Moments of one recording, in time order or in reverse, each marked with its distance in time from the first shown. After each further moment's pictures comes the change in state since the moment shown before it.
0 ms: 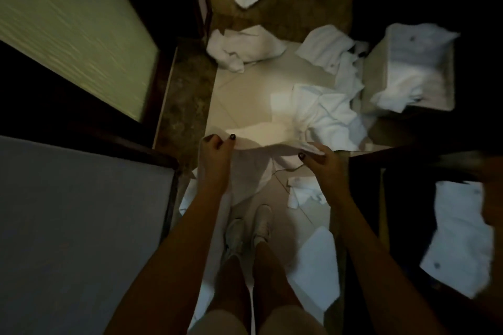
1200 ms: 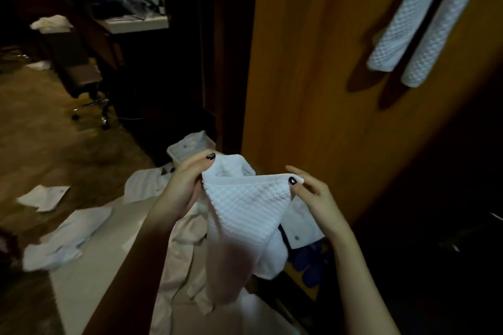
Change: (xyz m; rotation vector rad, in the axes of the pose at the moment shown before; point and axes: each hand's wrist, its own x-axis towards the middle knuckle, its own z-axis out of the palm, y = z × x) left_hand -0.387 0.274 0.125 -0.216 -1.494 0.457; right_hand -0.405 -0.077 -0.317 0.166 0.683 -0.265
